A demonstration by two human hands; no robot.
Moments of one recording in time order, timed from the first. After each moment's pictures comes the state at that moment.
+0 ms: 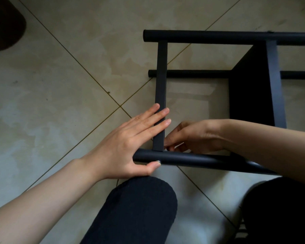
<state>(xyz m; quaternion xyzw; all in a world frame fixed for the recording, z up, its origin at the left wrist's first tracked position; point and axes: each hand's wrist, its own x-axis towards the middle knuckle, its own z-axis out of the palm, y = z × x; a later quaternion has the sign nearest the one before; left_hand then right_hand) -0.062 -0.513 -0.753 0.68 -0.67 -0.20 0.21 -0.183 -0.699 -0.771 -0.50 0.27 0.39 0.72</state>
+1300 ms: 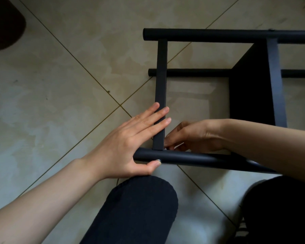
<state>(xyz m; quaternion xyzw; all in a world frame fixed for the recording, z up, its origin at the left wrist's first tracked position) -0.063 -0.512 -0.755 0.68 -0.67 -0.20 0.22 -0.185 -0.697 -0.774 -0.50 0.28 0.37 0.73</state>
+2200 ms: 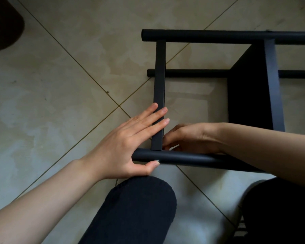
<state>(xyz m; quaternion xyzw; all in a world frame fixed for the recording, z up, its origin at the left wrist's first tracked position) -0.064 -0.512 -0.756 0.68 -0.66 -0.20 0.23 -0.184 -0.690 -0.779 -0.48 0.28 0.36 0.75</state>
